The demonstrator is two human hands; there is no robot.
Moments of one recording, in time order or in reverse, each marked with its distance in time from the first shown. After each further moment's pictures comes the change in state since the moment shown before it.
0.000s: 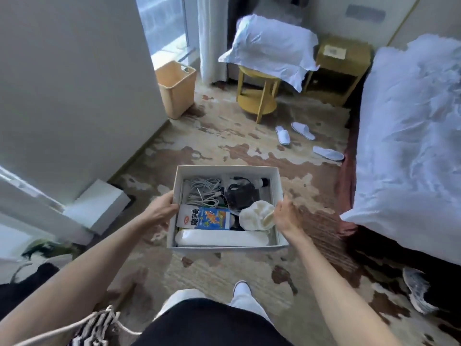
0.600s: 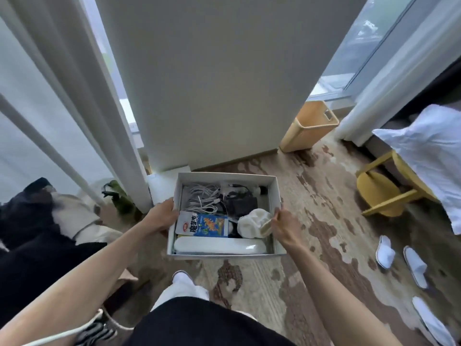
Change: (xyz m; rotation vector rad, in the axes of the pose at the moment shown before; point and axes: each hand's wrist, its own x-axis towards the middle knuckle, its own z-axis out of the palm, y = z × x) left_hand 0.092 -0.199 -0.180 -0.365 0.393 -0.514; right_hand 0.186 -0.376 0.173 -0.116 -0.455 -0.587
